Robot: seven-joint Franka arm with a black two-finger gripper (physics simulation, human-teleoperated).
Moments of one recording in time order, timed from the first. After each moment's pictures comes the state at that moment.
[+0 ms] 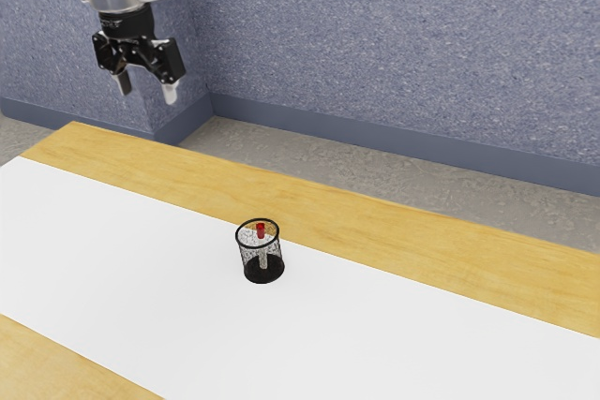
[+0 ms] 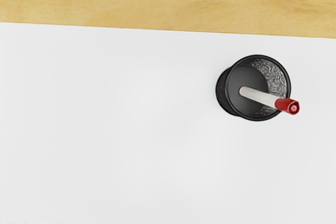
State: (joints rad) arm -0.10 -0.01 0.15 -1.55 0.03 1.55 0.00
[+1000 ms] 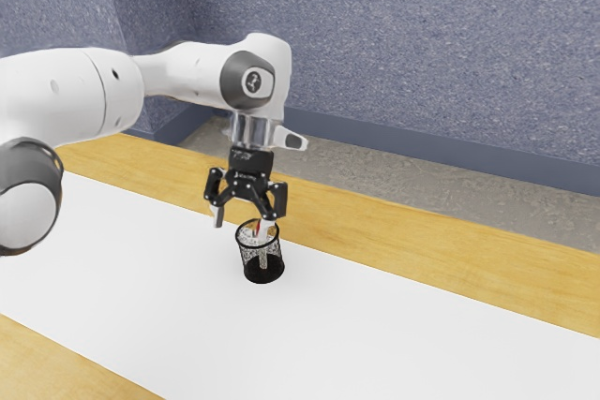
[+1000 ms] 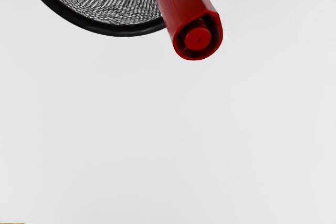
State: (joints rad) arm -0.18 0.49 0.06 -1.44 -0.10 1.36 -0.16
